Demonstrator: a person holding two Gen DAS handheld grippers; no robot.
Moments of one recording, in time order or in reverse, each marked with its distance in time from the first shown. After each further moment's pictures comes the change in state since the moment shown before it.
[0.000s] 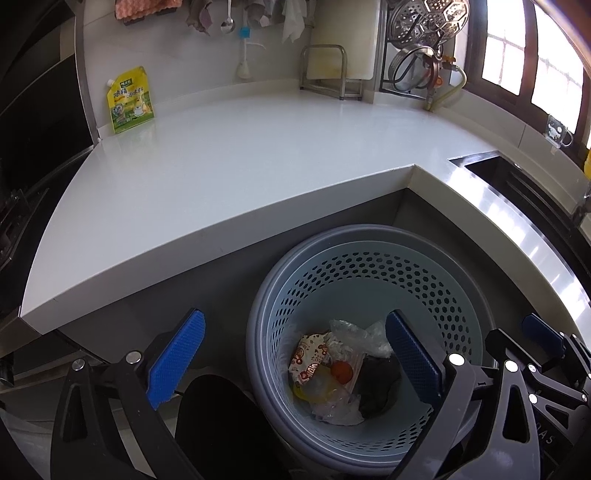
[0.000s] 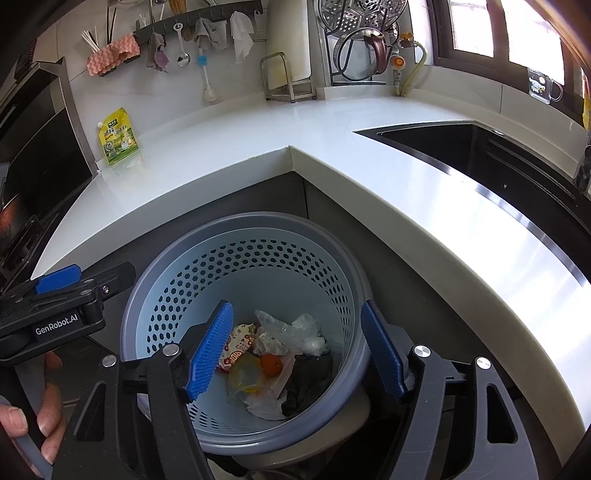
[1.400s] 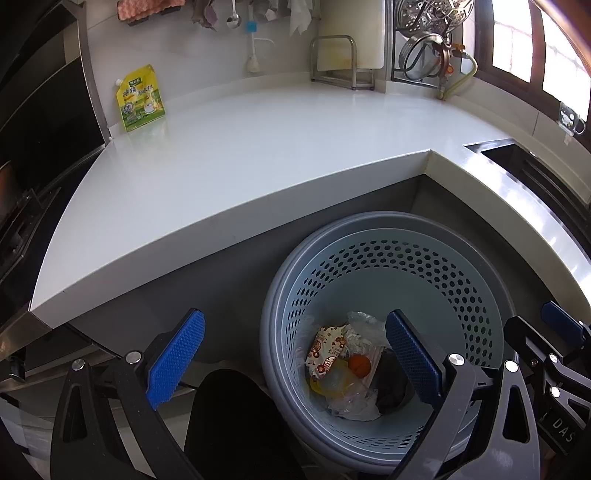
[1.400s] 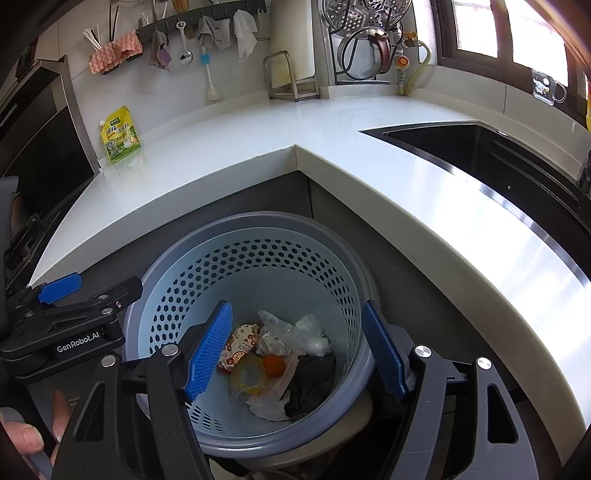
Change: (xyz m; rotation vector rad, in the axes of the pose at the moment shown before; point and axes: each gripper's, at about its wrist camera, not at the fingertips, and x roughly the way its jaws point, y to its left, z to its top) left arm 0.007 0.000 -0.007 0.016 0.025 0.078; right arm 0.004 0.005 0.002 -0.005 0.003 0.006
